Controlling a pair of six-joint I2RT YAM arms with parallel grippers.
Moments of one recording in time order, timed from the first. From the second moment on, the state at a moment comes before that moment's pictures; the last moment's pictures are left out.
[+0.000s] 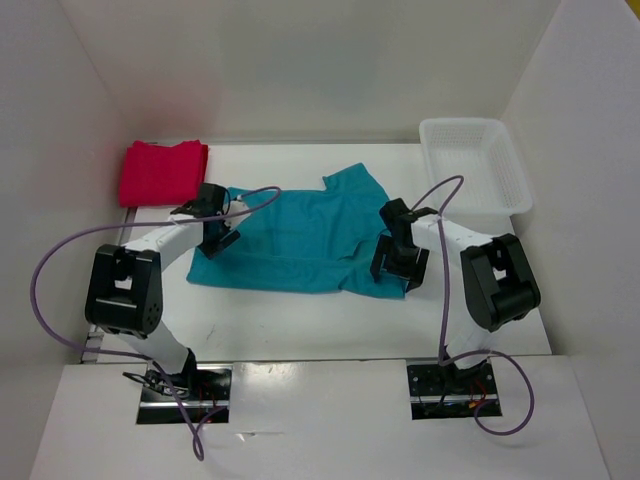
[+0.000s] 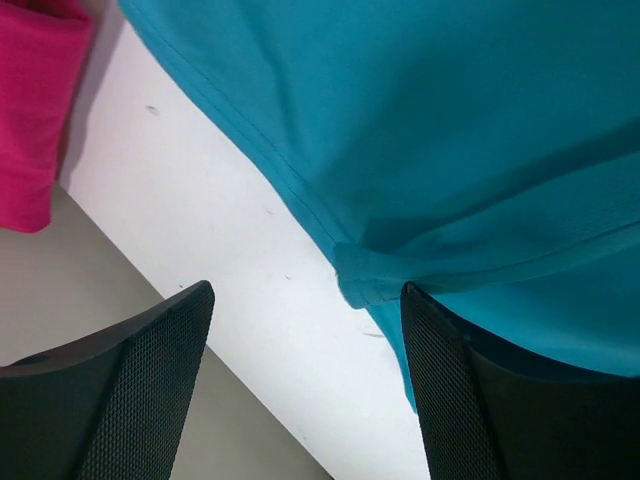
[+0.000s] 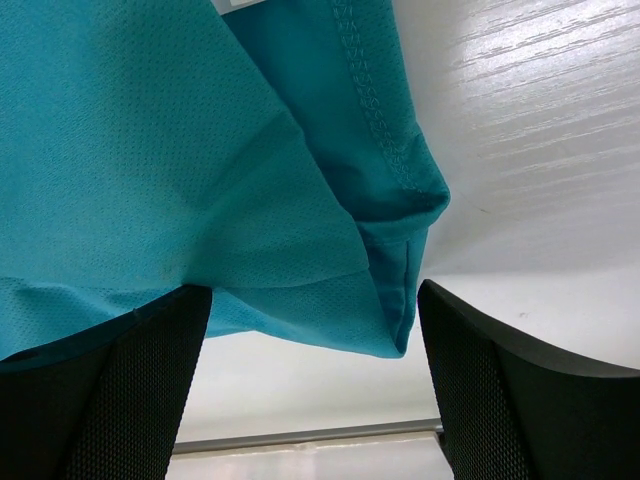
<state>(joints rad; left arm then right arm) -0.14 1.63 1.00 -0.44 -0.28 0.72 0.36 1.67 1.01 -0.80 0.05 0.72</state>
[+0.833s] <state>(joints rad) 0.12 1.55 0.90 -0.72 0.06 0.50 0.26 1.43 0.86 -0.78 -0.02 0.84</state>
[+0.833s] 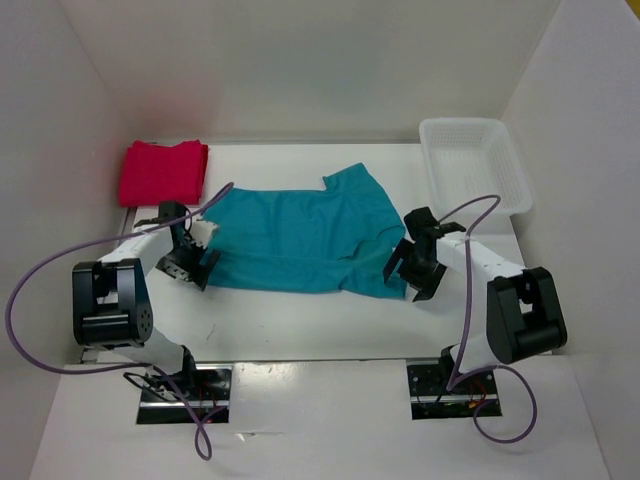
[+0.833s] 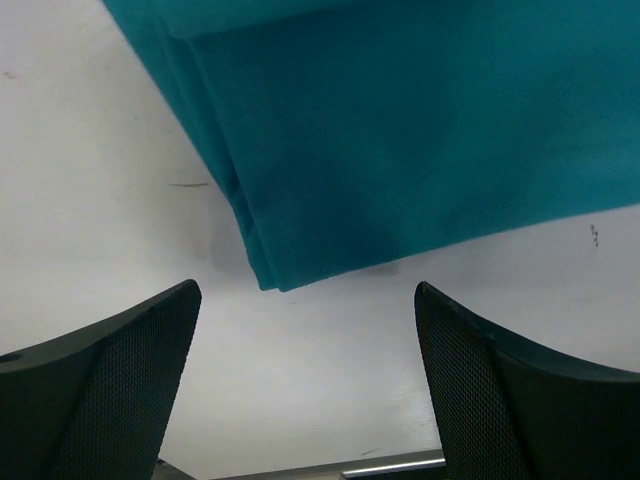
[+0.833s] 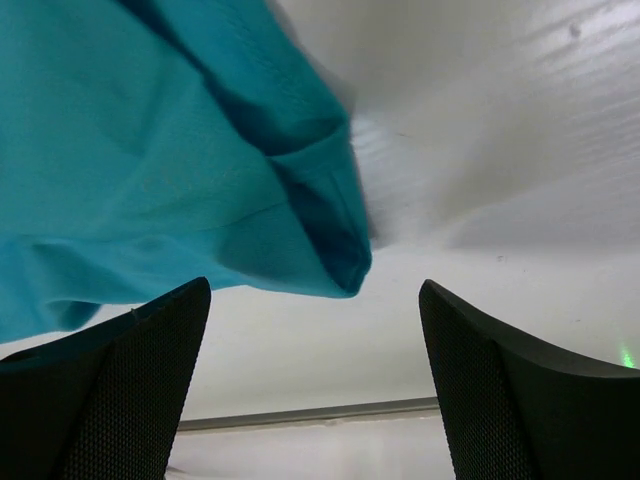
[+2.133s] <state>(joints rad) 0.18 1.66 0.95 -0.70 0.08 0.46 0.20 1.47 0.75 -0.67 -0.09 0.89</state>
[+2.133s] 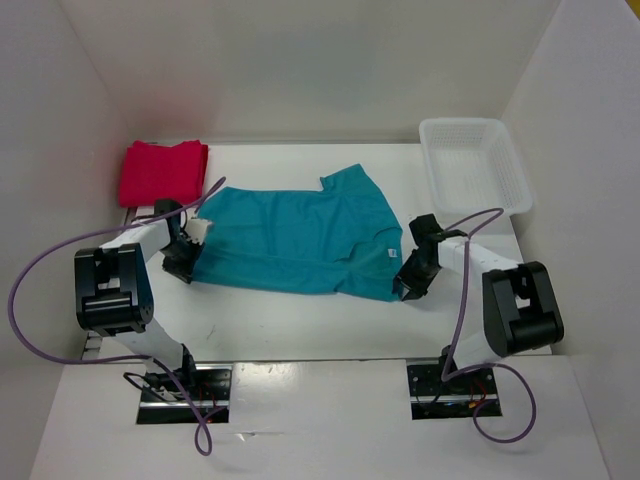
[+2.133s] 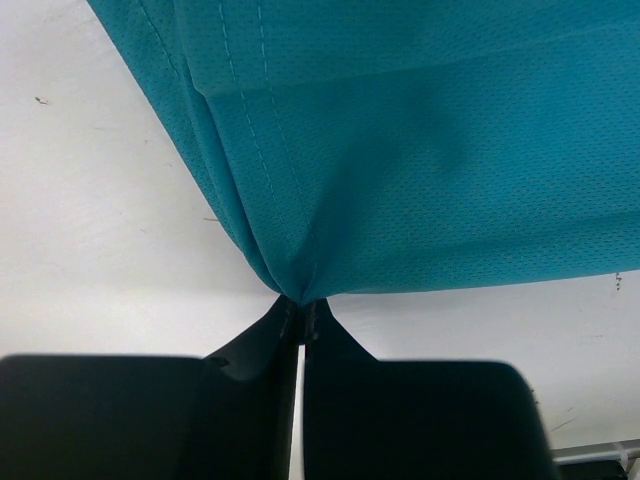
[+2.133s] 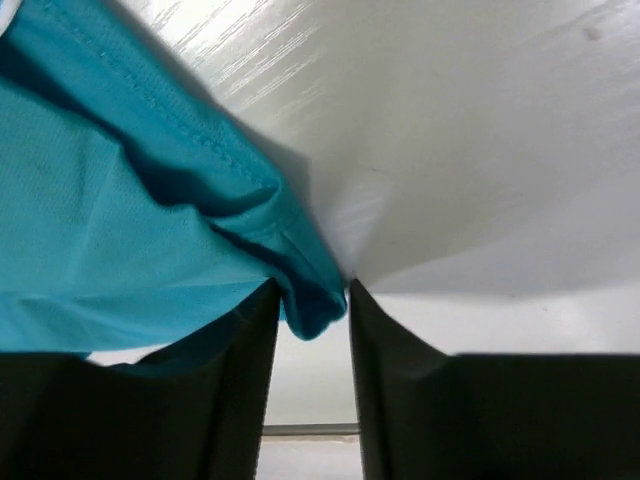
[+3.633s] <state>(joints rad) 0.15 1.45 0.92 -1.15 -0.25 0.68 0.22 1.30 1.06 -1.21 0.00 0.72</state>
